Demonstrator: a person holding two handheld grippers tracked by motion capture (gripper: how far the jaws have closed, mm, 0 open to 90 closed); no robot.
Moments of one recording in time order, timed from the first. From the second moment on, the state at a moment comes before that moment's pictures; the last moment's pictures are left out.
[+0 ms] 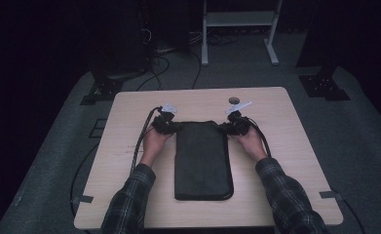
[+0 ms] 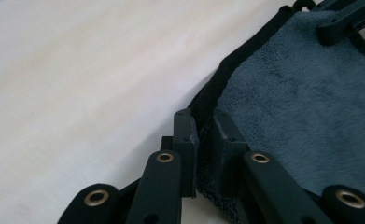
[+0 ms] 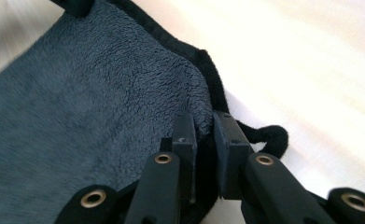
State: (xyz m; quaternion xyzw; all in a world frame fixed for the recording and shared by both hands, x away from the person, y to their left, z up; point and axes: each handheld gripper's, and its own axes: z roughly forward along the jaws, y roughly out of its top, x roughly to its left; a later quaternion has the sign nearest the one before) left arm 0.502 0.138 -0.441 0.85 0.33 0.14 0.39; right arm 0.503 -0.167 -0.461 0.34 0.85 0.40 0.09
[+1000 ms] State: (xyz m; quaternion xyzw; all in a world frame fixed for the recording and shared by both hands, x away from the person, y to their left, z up) left arm 0.421 0.159 -0.414 0.84 0.27 0.09 0.46; right arm 0.434 -0.184 -0.440 0.29 0.83 0.47 0.06
